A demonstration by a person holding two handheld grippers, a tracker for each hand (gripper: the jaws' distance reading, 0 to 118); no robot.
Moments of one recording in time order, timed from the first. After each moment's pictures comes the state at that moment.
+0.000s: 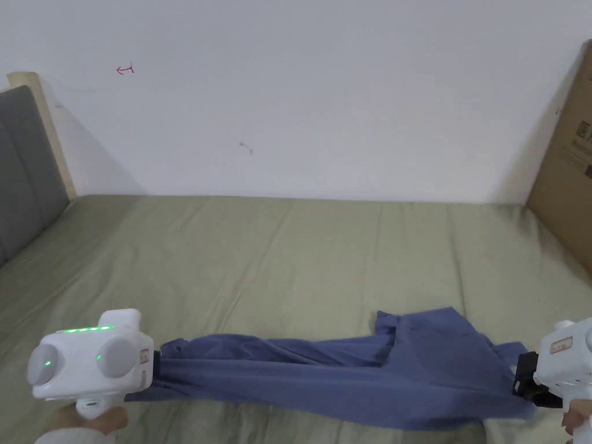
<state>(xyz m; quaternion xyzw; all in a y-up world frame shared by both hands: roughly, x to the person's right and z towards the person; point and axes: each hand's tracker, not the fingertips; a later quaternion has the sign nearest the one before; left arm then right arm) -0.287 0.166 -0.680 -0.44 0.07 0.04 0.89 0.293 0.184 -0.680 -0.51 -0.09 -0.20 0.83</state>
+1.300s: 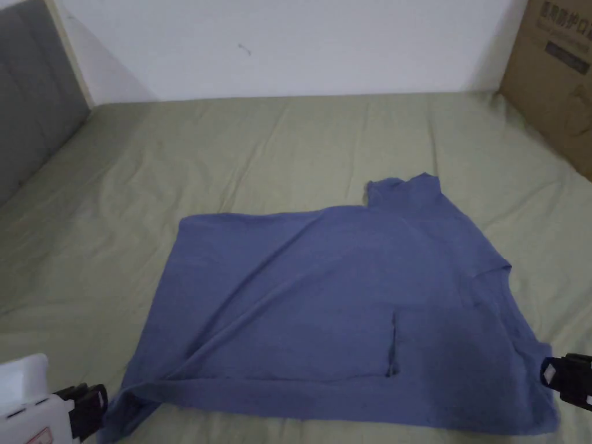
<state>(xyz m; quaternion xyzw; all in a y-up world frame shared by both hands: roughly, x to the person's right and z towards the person) -0.318 0.170 -0.248 -0.39 0.04 0.11 0.91 0.245 0.186 -0.274 -0.42 -0.02 -0.17 0.89</state>
